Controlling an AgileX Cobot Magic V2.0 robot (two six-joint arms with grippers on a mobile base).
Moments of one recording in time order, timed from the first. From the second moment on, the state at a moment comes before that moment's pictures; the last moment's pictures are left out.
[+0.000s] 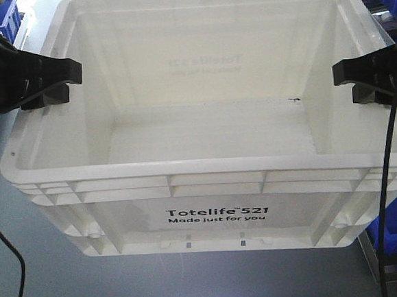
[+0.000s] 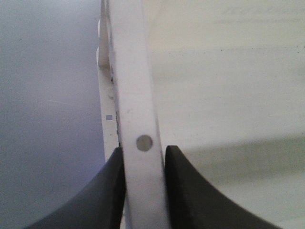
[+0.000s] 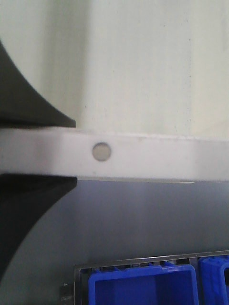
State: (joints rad) left arm -0.37 1.28 -1.28 -0.04 0.97 -0.26; right arm 0.26 1.18 -1.18 -0.04 1.05 0.28
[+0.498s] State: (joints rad) left arm -0.37 1.28 -1.28 -0.04 0.97 -0.26; right arm 0.26 1.18 -1.18 -0.04 1.05 0.28
